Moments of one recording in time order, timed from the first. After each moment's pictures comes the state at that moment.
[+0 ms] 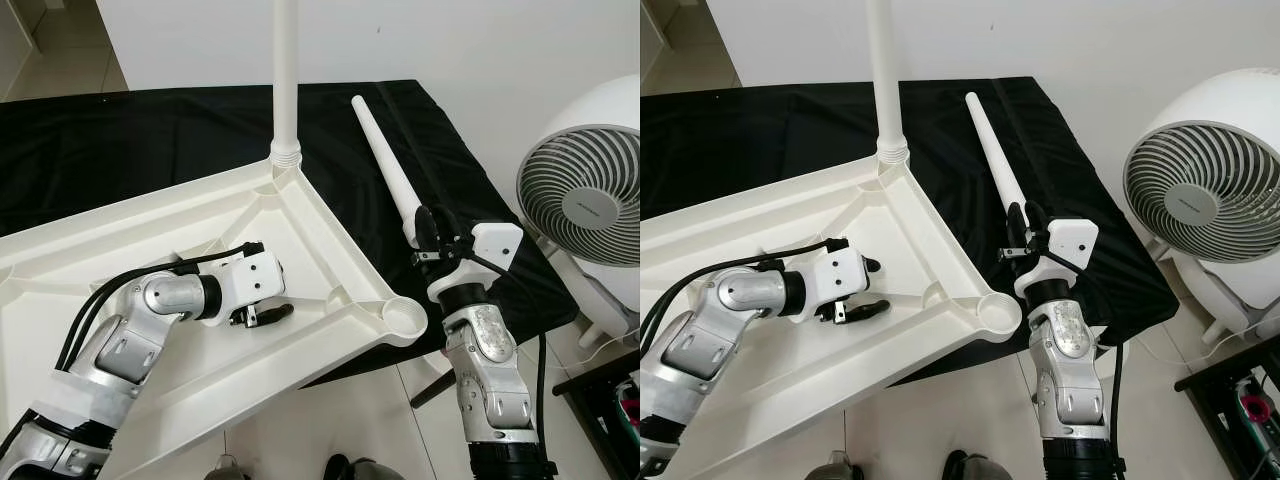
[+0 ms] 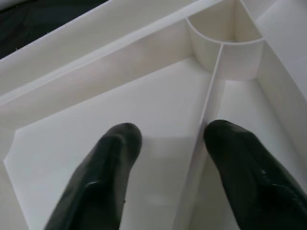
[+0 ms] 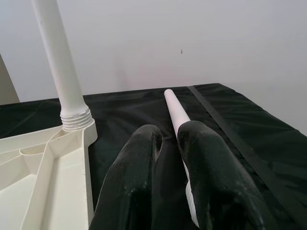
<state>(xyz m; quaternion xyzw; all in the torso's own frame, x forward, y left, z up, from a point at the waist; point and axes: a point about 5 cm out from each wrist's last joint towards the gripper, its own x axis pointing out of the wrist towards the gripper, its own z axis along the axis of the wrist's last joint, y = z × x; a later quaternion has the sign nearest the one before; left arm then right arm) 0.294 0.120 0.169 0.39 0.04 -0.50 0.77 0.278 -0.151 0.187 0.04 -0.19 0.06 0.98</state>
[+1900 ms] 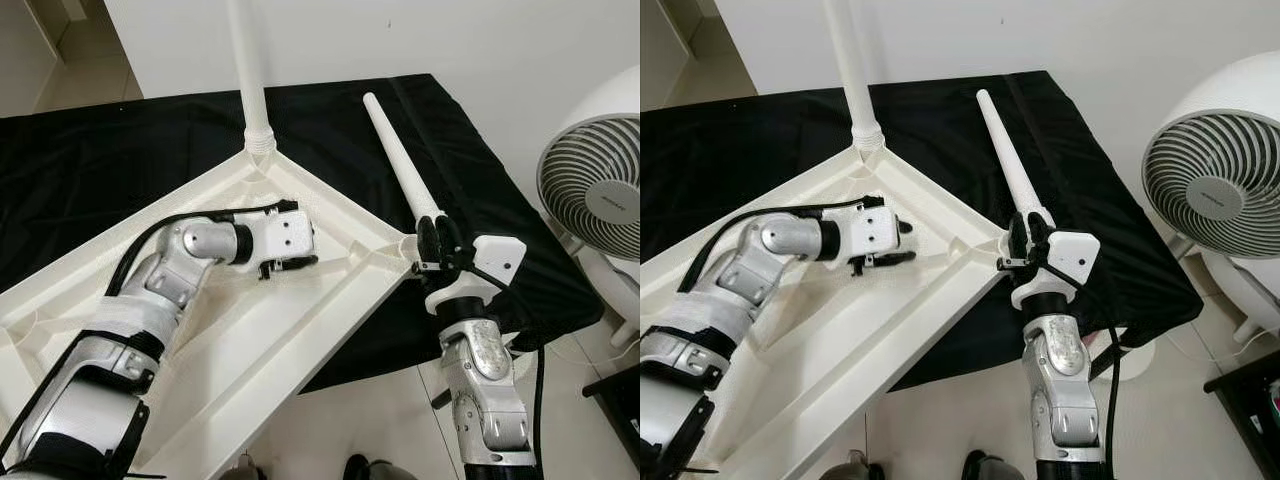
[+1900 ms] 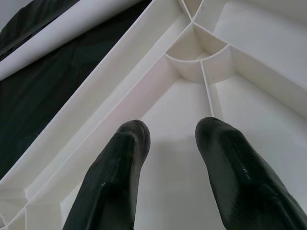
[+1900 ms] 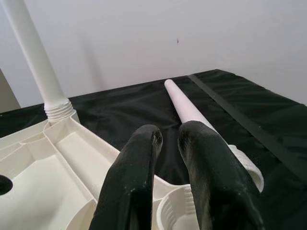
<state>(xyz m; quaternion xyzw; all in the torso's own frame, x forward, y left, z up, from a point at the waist) 0.343 0.101 0.201 0.44 -0.04 -0.50 0.74 0.265 -0.140 0.182 0.07 -0.18 0.04 0.98</state>
